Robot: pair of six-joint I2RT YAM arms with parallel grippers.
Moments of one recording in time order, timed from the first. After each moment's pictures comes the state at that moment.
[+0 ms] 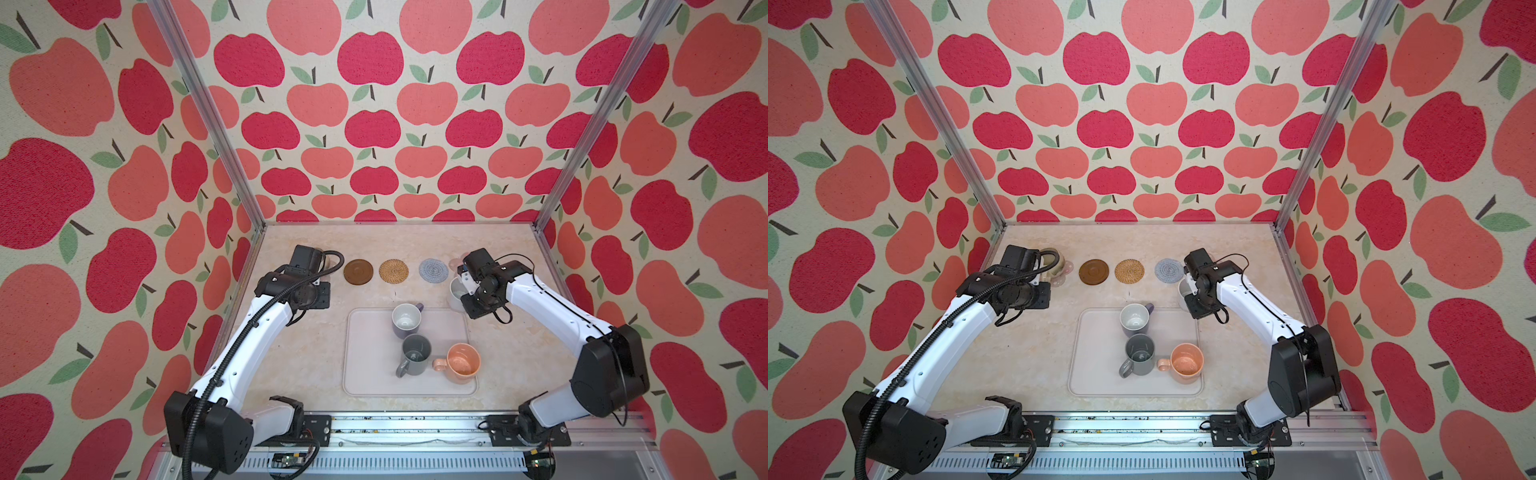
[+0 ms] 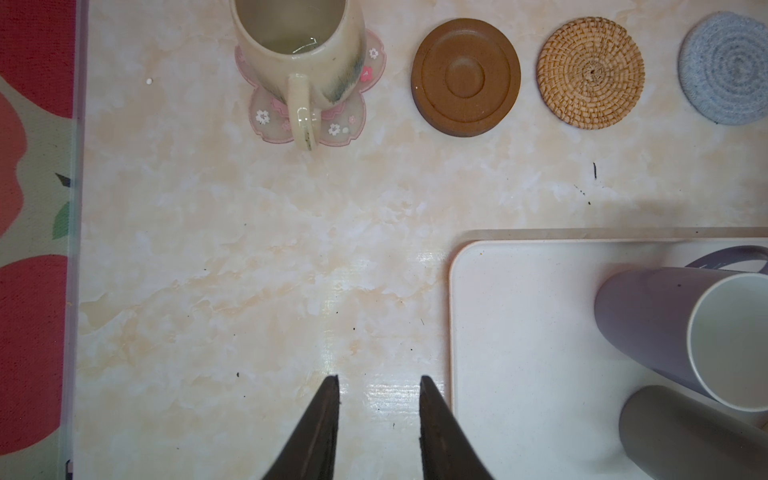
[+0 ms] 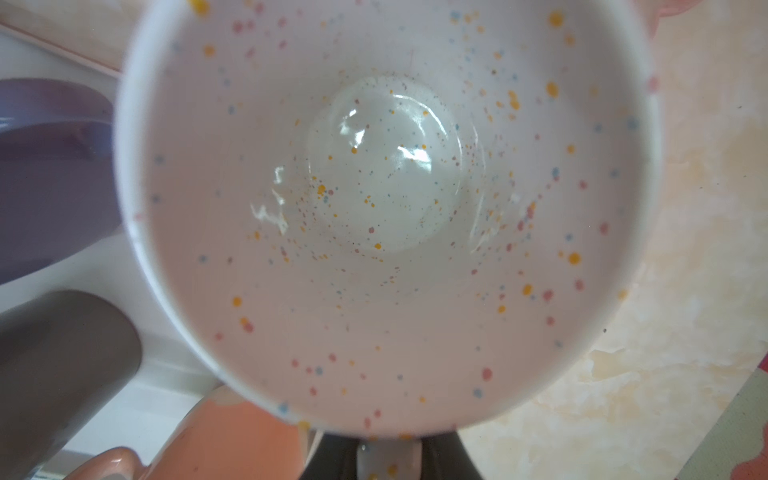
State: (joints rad) left arm -0.27 1.24 1.17 -1.01 -0.11 -0.19; right arm 0.49 1.51 1.20 -1.02 0.09 0.01
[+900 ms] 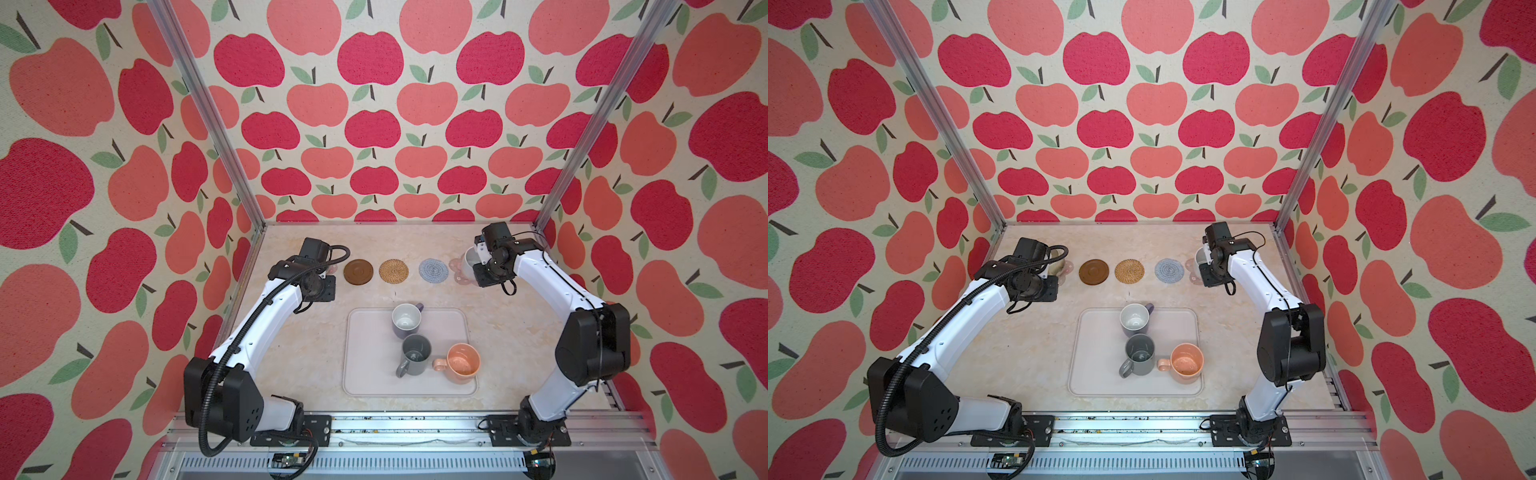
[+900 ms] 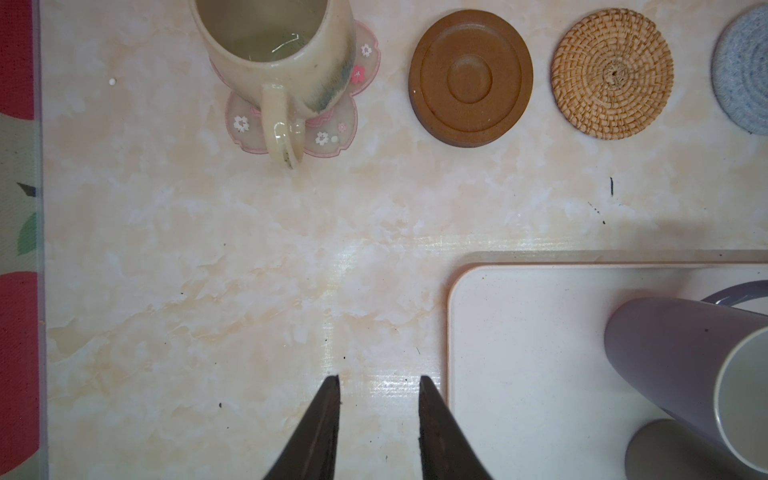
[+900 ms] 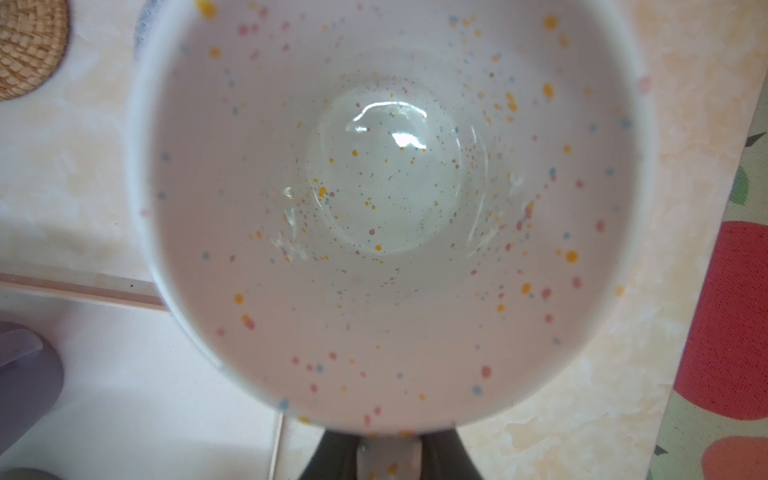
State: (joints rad) left arm -0.26 1.39 1.22 -0.96 -0.09 -0.20; right arm 0.29 1.70 1.43 -0.93 0.10 -0.05
